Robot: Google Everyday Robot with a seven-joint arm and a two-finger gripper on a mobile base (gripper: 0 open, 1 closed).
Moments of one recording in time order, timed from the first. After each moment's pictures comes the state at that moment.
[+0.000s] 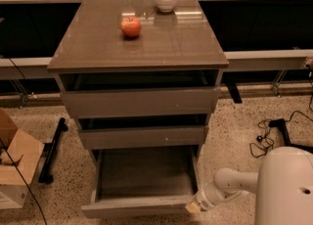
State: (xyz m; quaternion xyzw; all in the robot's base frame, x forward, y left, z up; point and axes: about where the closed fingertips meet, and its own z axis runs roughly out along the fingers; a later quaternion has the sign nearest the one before) arm 0.453 -0.164 0.235 -0.43 0.87 0.24 0.11
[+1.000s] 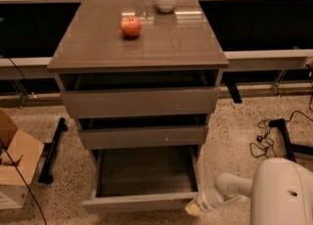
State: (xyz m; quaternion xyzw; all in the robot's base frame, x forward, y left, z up) arm 0.460 -0.172 0.181 -0.38 0.88 0.27 0.11
